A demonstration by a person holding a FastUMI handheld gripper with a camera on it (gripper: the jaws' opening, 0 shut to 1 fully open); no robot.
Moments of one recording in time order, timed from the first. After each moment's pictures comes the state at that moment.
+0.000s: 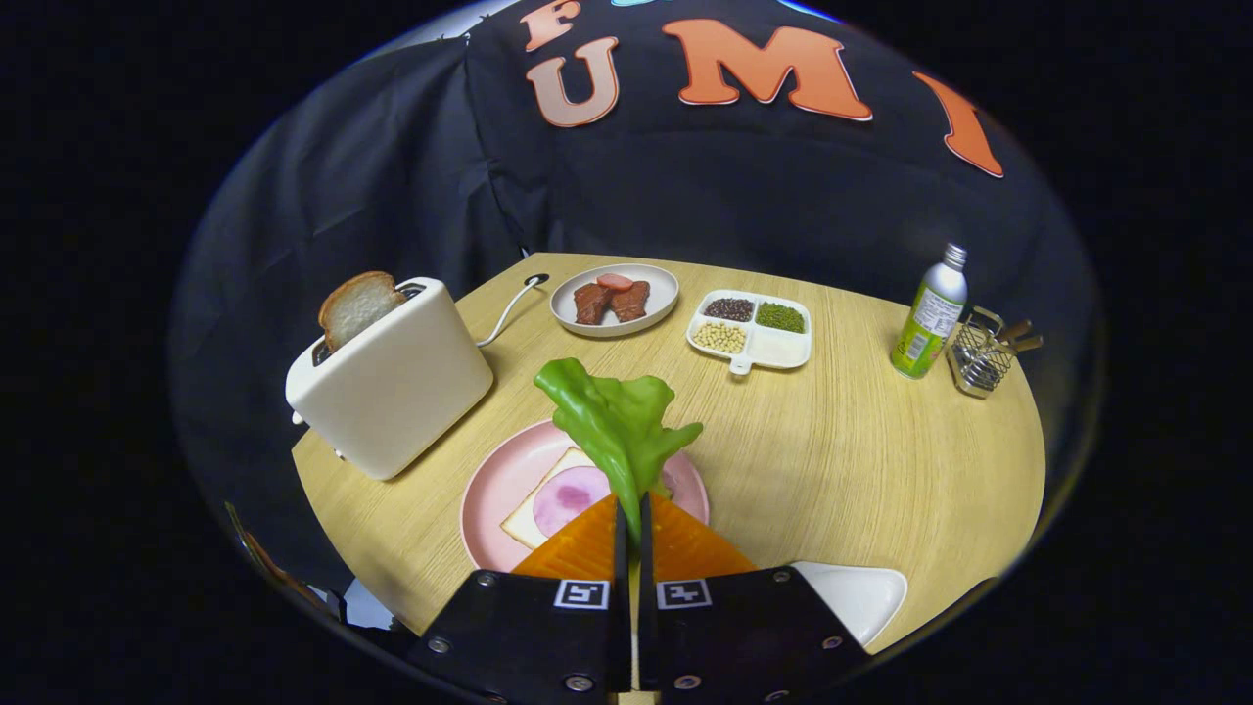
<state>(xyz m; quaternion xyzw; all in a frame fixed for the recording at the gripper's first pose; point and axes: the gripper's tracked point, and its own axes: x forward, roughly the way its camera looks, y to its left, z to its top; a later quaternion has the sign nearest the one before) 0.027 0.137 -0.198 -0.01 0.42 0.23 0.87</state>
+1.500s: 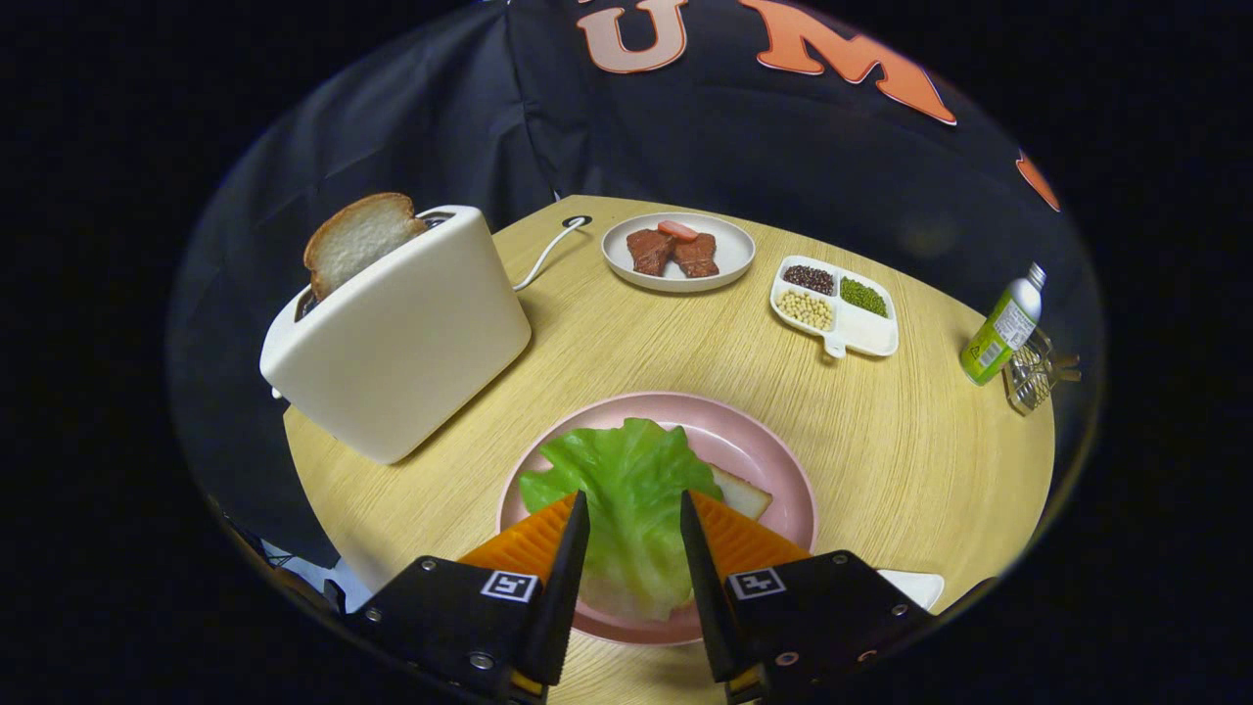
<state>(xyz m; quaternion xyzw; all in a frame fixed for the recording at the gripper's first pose) 0.018 0.202 -0.219 -0.05 0.47 0.26 0.84</state>
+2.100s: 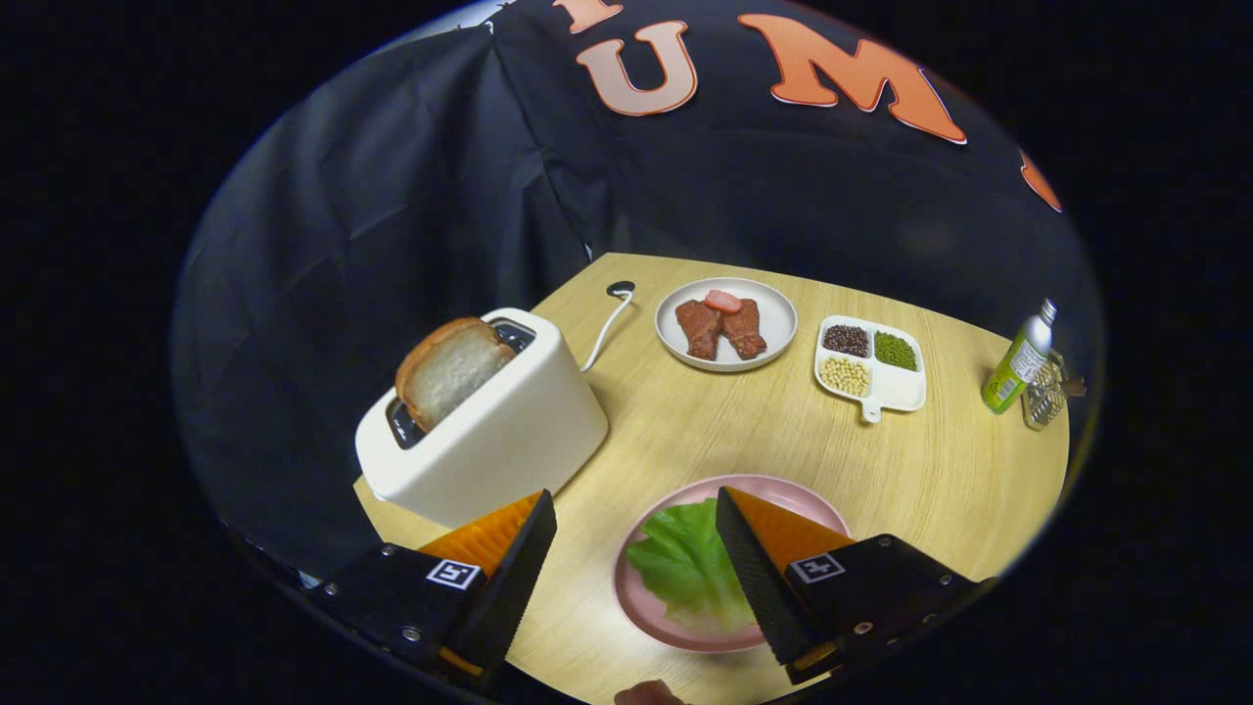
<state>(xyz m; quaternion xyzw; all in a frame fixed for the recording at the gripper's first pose) 0.038 0.272 -0.128 0.03 0.45 0.29 0.84</state>
